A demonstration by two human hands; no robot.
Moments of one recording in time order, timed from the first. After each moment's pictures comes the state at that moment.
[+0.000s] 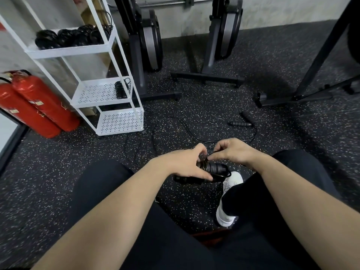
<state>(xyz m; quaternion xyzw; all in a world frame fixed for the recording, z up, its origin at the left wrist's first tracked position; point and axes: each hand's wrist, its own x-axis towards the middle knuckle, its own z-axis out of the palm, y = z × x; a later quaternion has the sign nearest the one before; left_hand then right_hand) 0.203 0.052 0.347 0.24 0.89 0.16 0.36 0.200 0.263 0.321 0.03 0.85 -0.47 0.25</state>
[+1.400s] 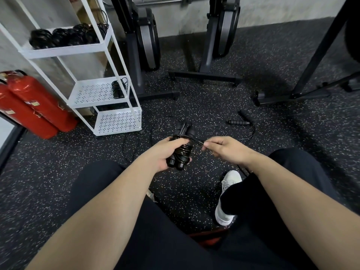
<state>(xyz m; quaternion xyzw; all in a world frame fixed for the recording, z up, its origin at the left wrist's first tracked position) 0.182 0.027 0.326 -0.19 0.61 0.69 0.34 0.209 0.253 0.333 -0.02 0.85 -0.48 0.22</state>
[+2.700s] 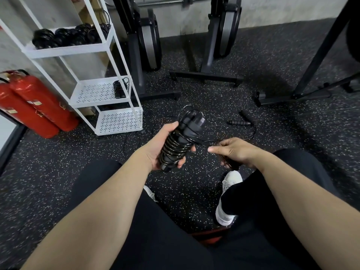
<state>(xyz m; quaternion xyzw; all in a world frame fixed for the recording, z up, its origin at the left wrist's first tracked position) 0.198 0.014 0.365 0.02 0.52 0.73 0.43 0.212 0.266 0.340 0.09 0.76 -0.55 0.33</state>
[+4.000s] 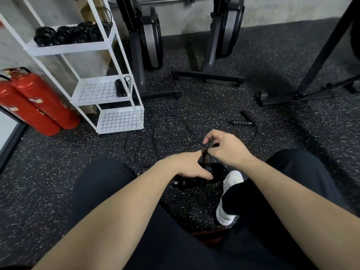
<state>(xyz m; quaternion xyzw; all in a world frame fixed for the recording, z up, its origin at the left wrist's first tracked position) 0.202 0.063 0.333 0.16 0.89 0.16 0.40 0.213 0.232 0.338 -0.01 0.92 -0.36 0.12</state>
